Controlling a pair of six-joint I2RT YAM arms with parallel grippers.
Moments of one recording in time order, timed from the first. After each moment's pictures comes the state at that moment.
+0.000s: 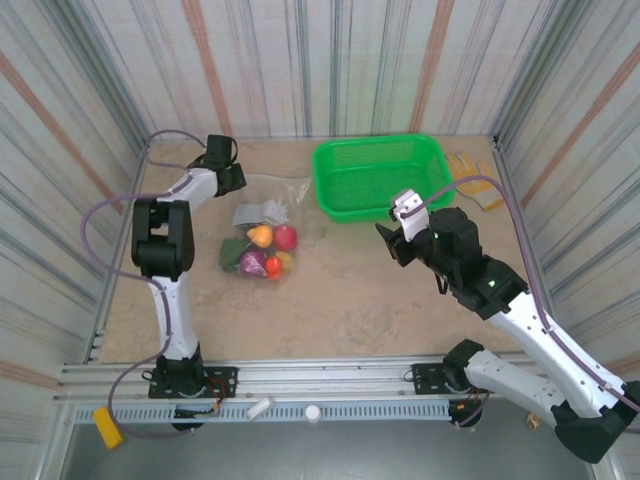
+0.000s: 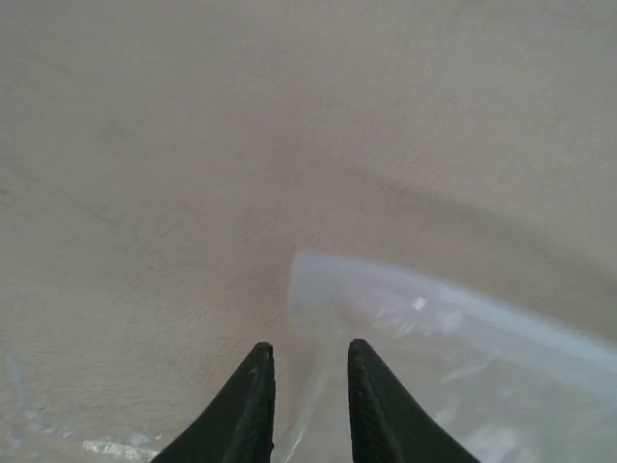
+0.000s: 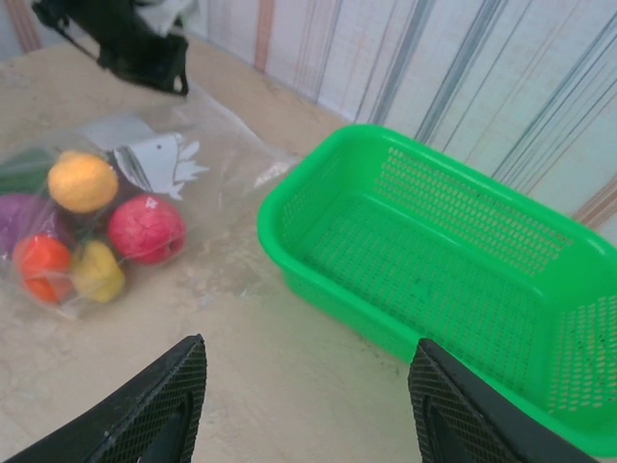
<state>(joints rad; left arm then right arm) -0.11 2.15 1.62 -0.42 -0.13 -0.35 0.66 0.83 0.94 -0.48 0.13 -0.16</state>
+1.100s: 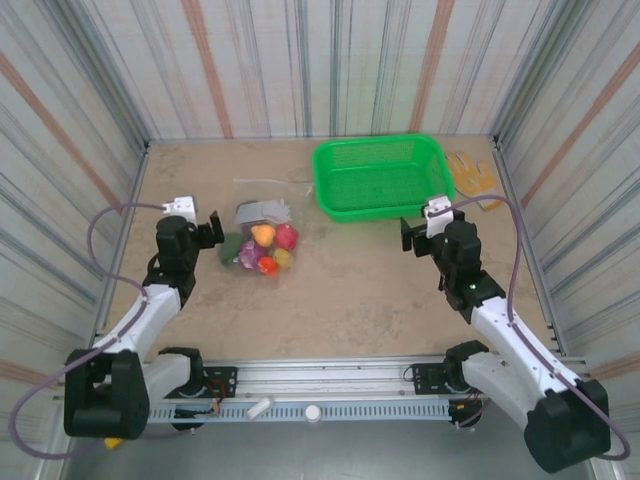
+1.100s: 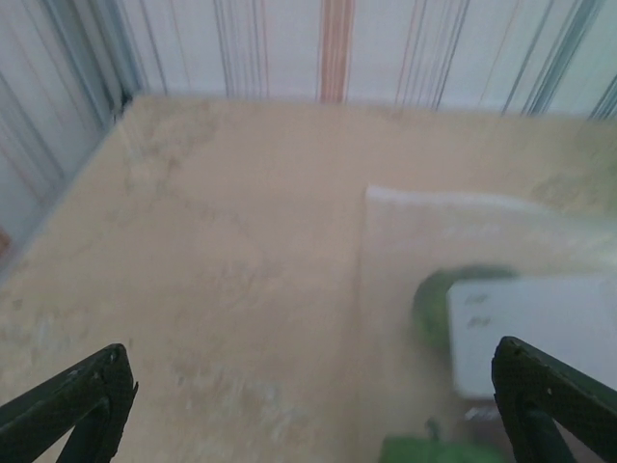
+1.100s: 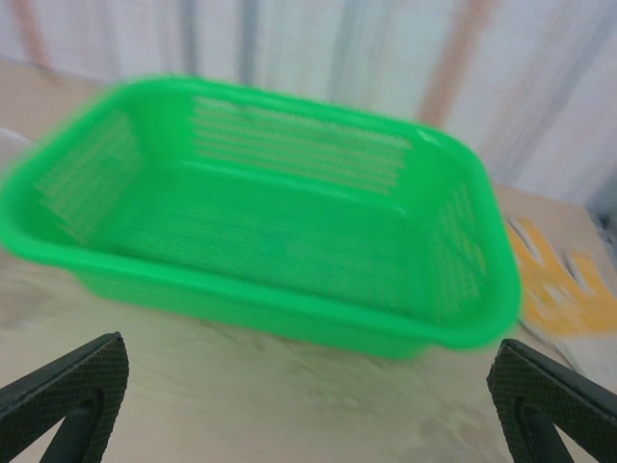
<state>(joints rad) -0.04 1.08 0.46 0.22 -0.13 -0.07 0.28 0.87 0.48 0.09 0.15 -0.11</state>
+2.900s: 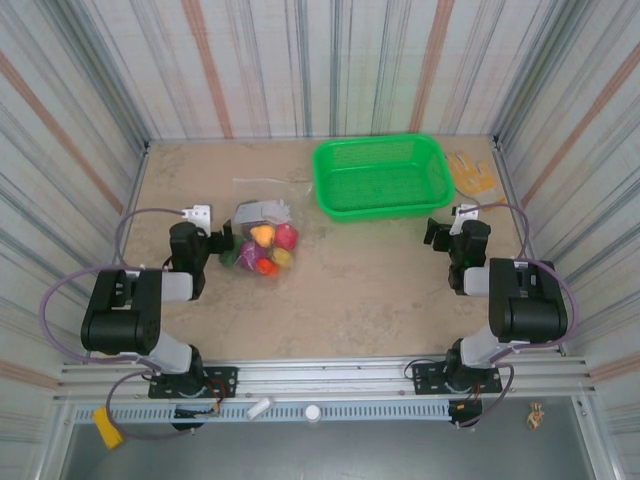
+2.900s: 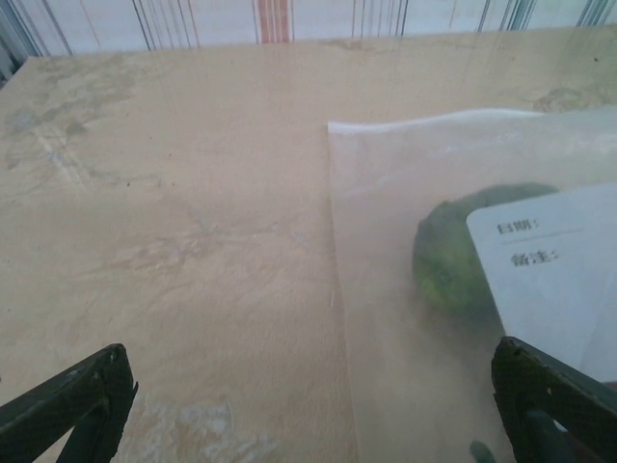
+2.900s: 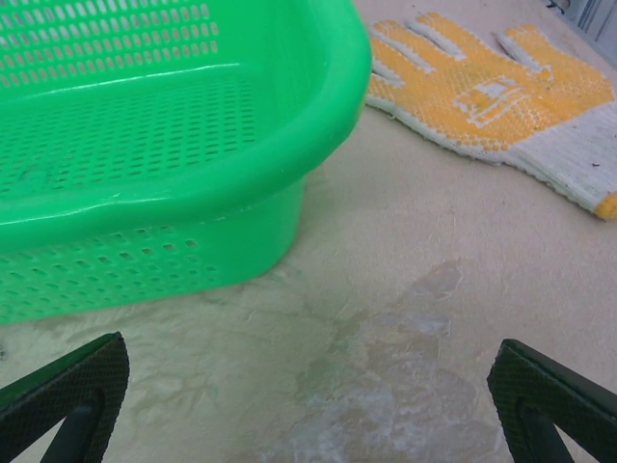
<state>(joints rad) -0.02 1.51 0.40 0.73 0.00 0.04 -0.08 1.55 0.39 0.74 -0.04 0.07</state>
